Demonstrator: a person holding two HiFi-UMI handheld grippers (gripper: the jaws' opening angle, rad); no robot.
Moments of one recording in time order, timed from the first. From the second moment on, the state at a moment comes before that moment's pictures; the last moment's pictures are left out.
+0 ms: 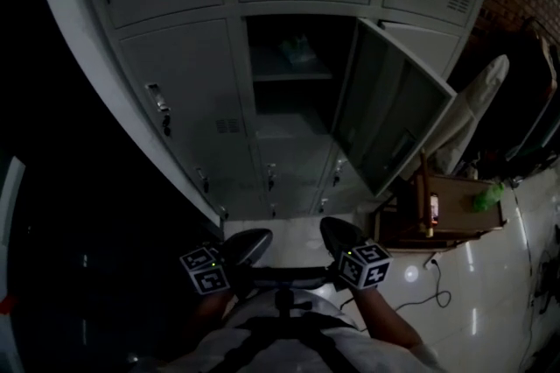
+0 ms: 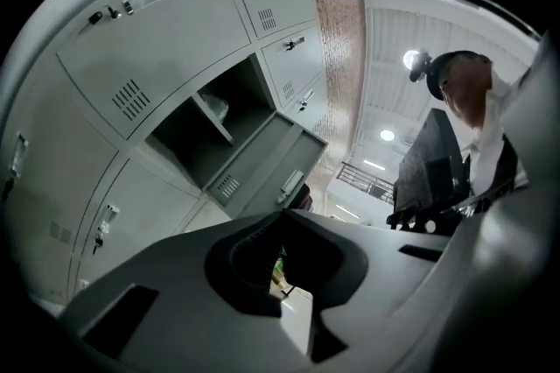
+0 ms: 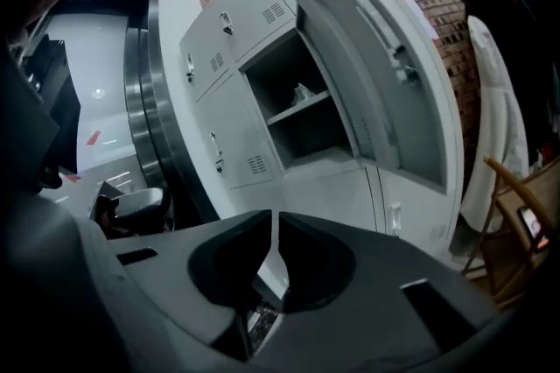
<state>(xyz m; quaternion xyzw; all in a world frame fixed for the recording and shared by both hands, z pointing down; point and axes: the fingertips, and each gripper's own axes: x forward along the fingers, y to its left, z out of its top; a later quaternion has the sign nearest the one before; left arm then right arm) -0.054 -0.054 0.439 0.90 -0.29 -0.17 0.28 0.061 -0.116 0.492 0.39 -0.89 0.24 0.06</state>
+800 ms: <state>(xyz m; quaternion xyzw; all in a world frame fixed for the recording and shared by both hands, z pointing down) -0.083 -0.175 0.416 0.91 -0.28 -0.17 0.27 0.026 -0.241 0.461 0.42 -0.88 0.21 0.07</state>
